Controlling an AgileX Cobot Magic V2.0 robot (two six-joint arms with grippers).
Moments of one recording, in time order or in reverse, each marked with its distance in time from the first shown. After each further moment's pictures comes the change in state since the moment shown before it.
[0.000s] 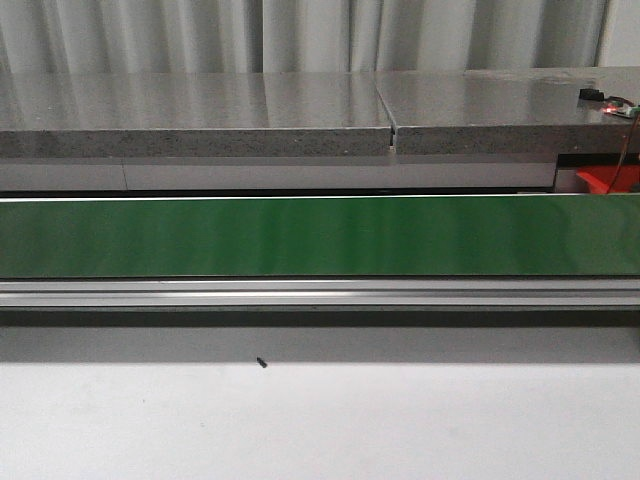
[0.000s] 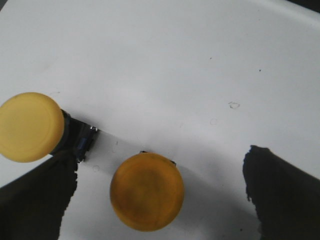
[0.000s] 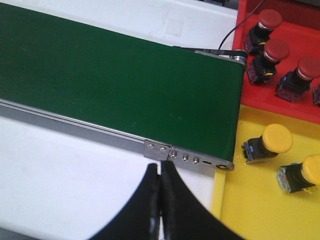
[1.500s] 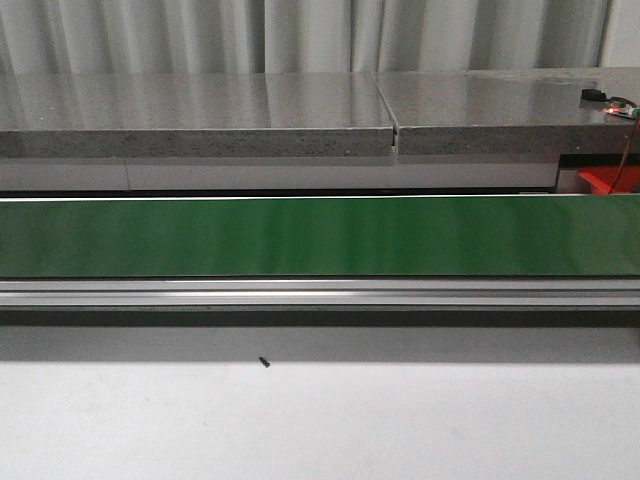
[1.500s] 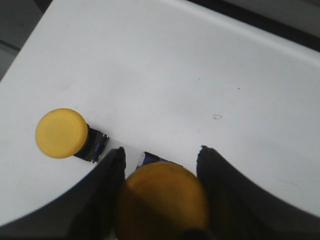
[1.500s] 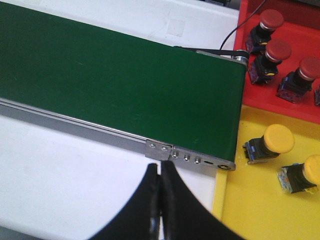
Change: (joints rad) left arm -0.017 -0.138 -0.018 0.000 0.090 0.000; right arm 0.000 0.000 0.002 0.000 0.000 0.000
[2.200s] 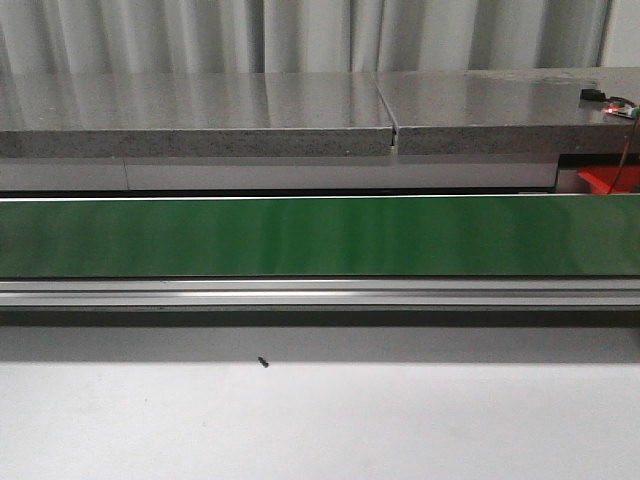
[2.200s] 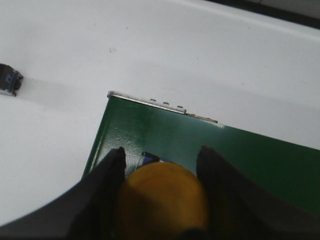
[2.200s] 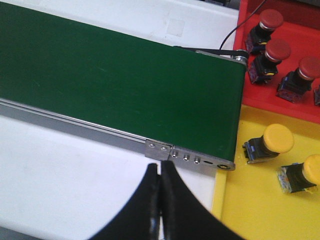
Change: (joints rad) left arm -0.176 -0.350 0.337 -0.053 0.032 0.000; right arm 0.000 0.000 0.000 0.000 0.000 0.000
